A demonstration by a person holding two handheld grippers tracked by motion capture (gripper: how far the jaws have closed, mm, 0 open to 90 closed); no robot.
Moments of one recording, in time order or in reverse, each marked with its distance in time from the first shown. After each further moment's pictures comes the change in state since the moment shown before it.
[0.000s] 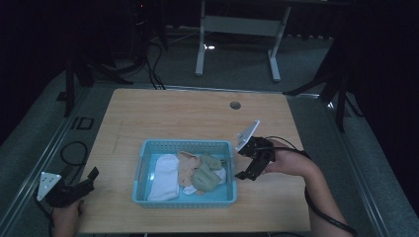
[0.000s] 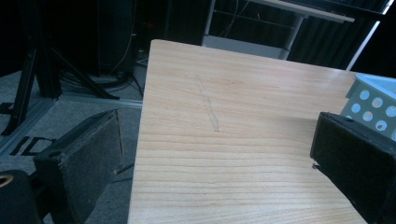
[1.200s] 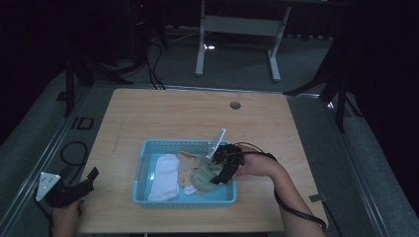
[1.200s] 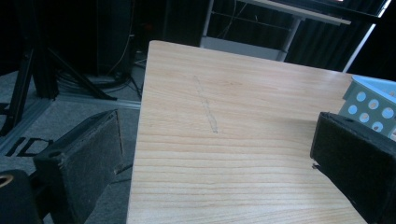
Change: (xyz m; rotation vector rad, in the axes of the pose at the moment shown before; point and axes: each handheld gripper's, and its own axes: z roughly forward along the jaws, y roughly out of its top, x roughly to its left) left arm 0.001 0.000 0.000 -0.006 -0.011 -0.006; right arm -0.002 0.041 0.078 0.018 0.082 -0.062
